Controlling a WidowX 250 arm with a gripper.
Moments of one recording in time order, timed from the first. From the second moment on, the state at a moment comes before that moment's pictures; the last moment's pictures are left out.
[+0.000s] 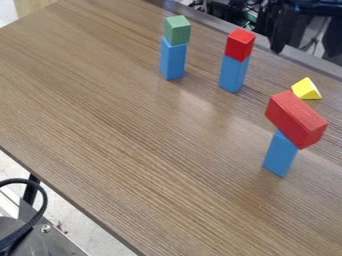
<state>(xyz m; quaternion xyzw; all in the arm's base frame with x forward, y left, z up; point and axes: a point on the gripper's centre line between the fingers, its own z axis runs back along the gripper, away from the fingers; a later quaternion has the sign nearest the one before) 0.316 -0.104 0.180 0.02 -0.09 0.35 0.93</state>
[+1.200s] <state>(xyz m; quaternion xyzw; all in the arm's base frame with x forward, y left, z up) 0.362 -0.021 0.163 0.01 -0.05 0.40 0.92</state>
